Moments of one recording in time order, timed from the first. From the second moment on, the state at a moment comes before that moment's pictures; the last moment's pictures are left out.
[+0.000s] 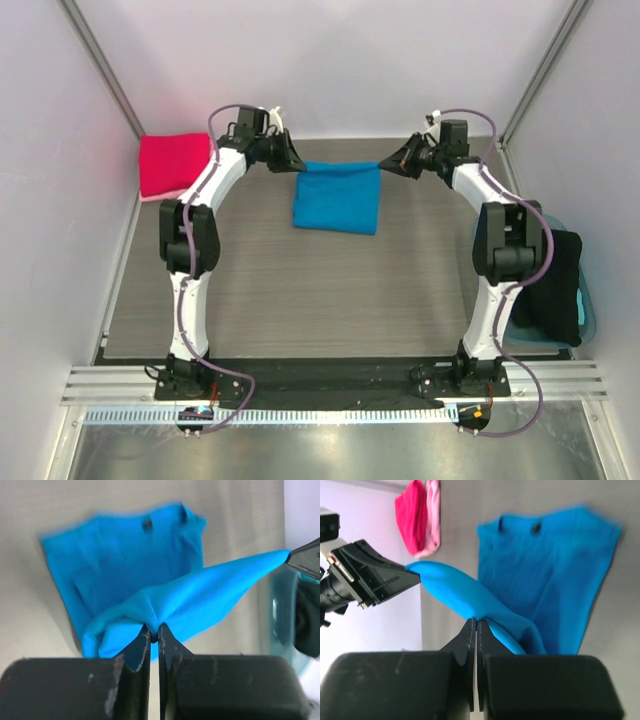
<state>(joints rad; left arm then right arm) -0.25 2.17 1.96 -0.54 0.55 -0.42 0.04 1.96 1.50 -0.13 -0.73 0.72</state>
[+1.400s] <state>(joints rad) -0.14 2.58 2.06 -0.23 0.90 -0.64 0.16 2.36 1.83 -0.29 -0.62 0.35</state>
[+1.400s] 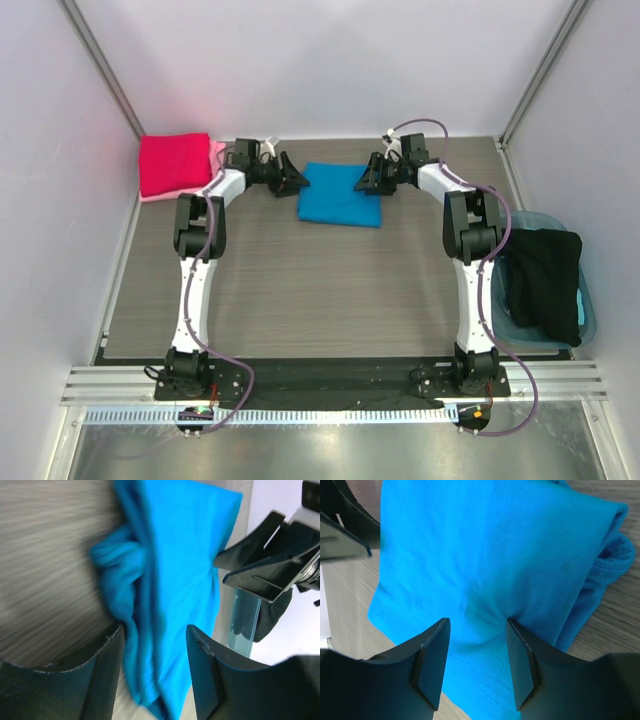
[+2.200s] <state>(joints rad) -0.14 2.44 2.02 -0.57 0.73 -0.37 0.15 2.15 1.78 -0.36 -0.62 0.26</state>
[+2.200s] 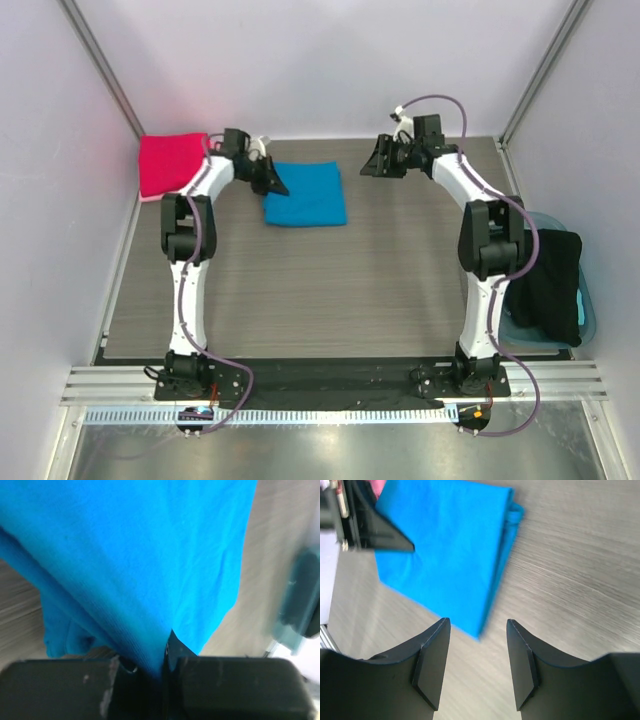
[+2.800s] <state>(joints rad) -0.06 2.49 2.55 -1.20 0.24 0.19 0.15 1.94 1.58 -0.36 -0.62 0.20</state>
